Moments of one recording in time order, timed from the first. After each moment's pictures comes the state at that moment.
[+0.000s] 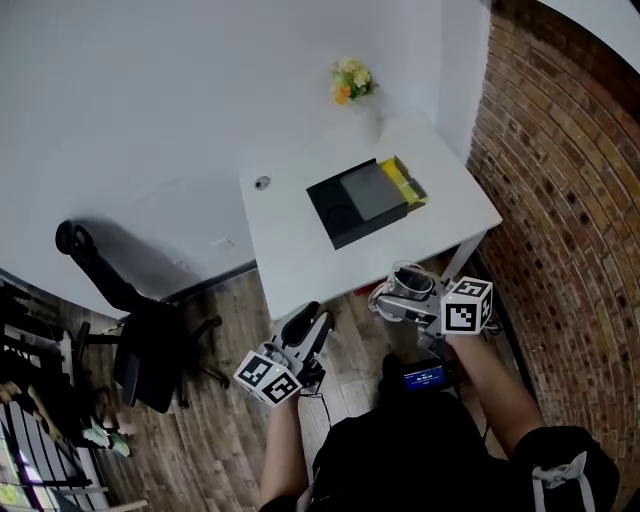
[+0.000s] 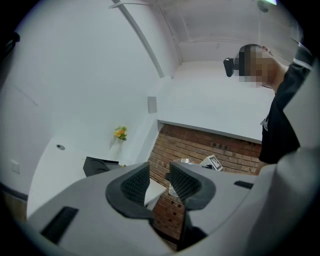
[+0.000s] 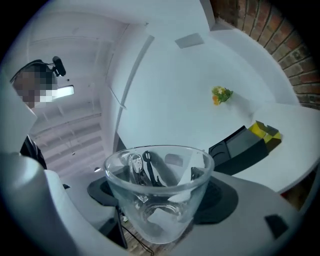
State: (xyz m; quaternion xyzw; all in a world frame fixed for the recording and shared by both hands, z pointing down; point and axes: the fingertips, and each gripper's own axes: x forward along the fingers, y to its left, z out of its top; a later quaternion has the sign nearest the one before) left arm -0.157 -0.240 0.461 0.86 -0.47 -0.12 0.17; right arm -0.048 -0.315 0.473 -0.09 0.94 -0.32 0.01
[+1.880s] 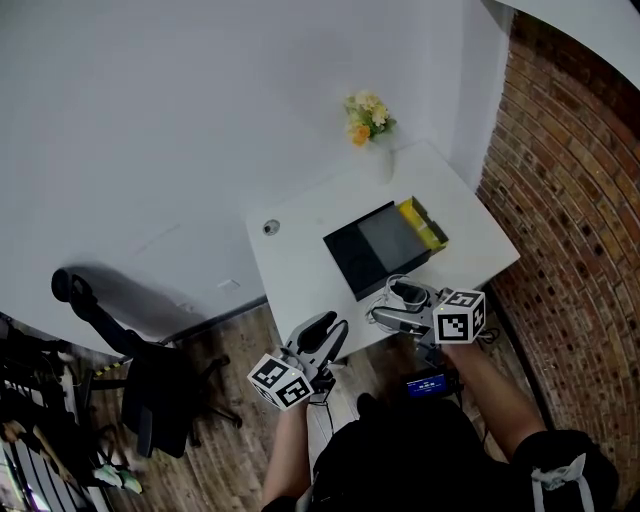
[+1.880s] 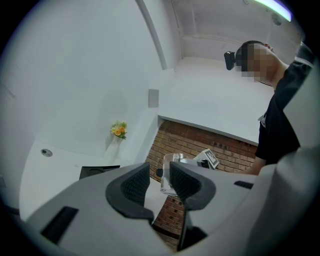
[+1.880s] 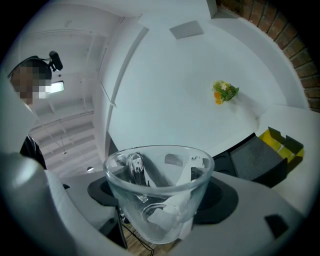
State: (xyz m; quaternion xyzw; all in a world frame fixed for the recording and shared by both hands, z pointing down) left arm -0.219 -0.358 0.462 0.89 -0.41 -0.09 0.19; right arm -0.144 -0.416 0.470 -0.12 0.94 -0.32 0.00
